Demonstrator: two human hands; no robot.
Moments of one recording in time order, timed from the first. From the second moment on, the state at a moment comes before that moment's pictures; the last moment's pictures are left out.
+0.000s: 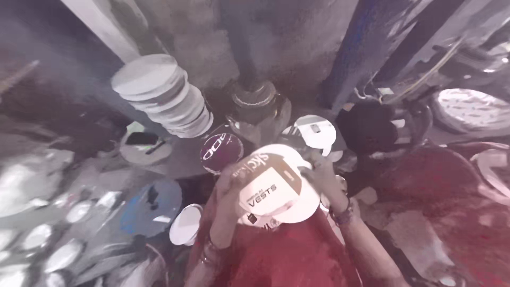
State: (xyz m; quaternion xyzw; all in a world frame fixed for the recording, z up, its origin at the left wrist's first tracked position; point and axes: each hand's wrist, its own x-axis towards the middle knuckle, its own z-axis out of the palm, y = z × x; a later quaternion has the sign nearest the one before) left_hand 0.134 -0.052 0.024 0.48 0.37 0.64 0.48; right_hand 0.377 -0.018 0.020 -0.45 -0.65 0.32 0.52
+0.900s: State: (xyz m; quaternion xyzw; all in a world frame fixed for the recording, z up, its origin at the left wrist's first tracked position) left_hand 0.089 -0.043 0.013 0.16 0.19 0.75 0.62; right_hand 0.468 0.058 0.005 -0.65 -0.53 0.18 0.51
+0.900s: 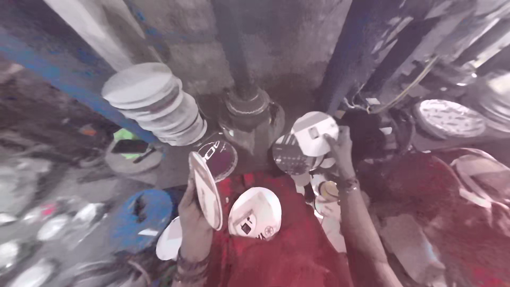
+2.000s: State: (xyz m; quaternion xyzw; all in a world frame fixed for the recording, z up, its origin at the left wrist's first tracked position) left_hand 0.096 -0.040 0.008 0.18 0.22 0.70 0.66; right_hand 0.454 0.068 -0.011 -0.70 -0.54 0.06 0.46
